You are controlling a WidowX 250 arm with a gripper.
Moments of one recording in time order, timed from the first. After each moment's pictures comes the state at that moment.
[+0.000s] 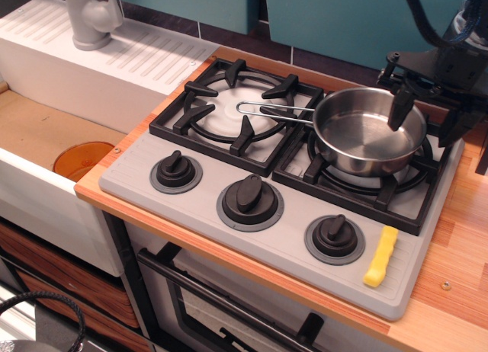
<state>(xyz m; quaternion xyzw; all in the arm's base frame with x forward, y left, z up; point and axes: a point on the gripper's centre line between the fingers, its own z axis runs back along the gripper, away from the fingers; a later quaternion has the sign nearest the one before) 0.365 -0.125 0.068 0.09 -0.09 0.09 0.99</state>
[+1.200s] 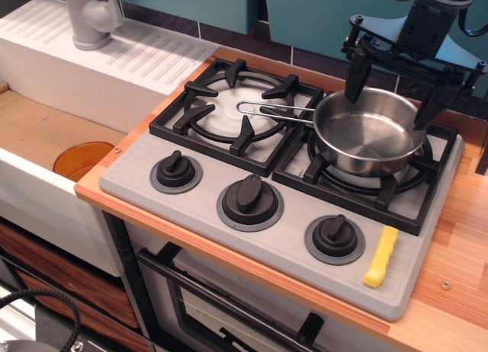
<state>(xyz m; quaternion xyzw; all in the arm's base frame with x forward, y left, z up) 0.343 -0.101 0.096 0.08 -0.05 0.04 0.99</state>
